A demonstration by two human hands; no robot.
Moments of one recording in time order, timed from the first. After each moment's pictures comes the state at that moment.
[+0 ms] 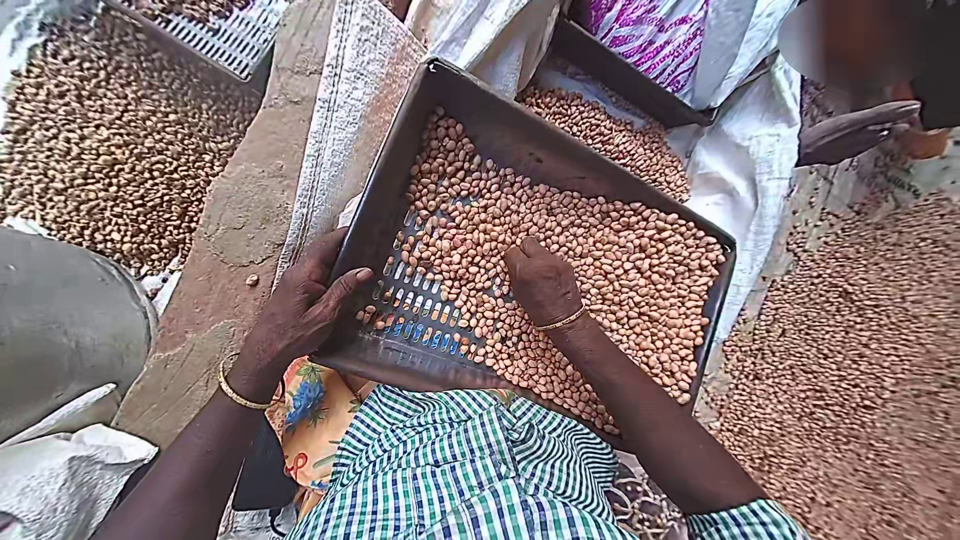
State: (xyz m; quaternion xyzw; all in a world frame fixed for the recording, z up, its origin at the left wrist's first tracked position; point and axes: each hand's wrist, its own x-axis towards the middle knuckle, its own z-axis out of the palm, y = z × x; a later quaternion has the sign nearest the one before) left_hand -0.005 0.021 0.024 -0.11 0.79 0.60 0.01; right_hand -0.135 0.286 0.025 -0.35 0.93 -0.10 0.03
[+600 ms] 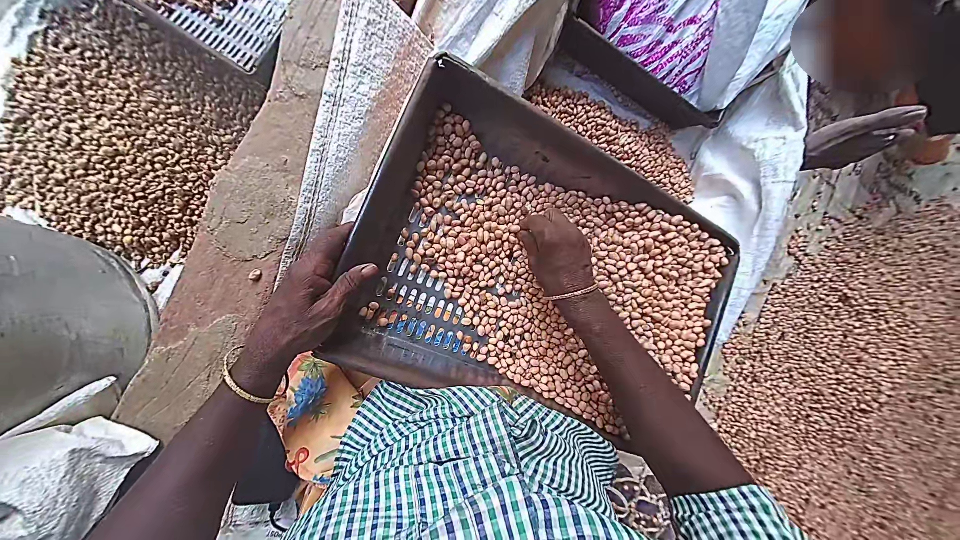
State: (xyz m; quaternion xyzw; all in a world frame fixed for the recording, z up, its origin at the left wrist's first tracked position) left_hand -0.006 0.020 0.025 -0.11 0.79 0.60 0.01; right_hand -0.167 0.281 0.029 -0.26 0.95 -0.13 0.08
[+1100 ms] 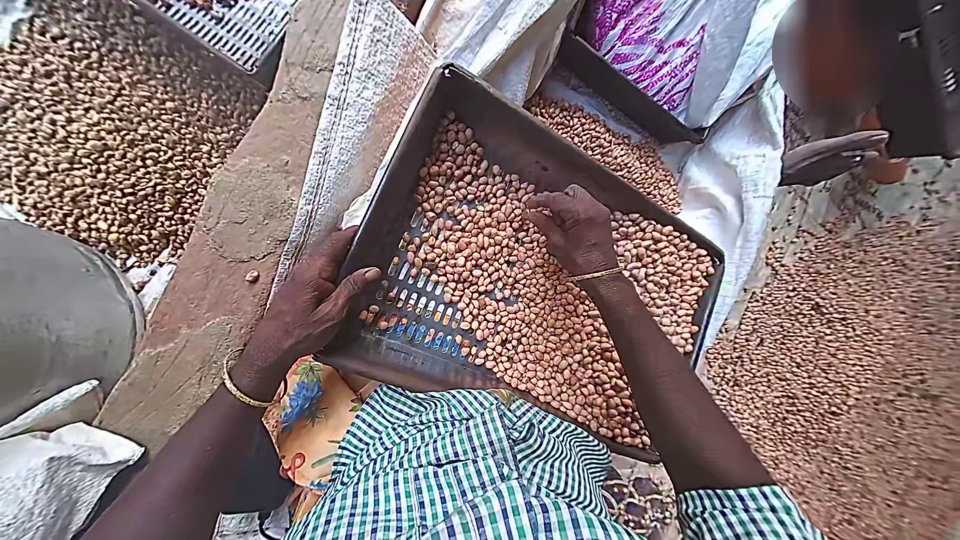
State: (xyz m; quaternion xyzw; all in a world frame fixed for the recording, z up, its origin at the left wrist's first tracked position) left_hand -0.006 0.020 0.023 -0.10 0.79 0.60 0.01; right_hand -0.202 0.284 0.048 -0.30 0.93 -0.22 0.07
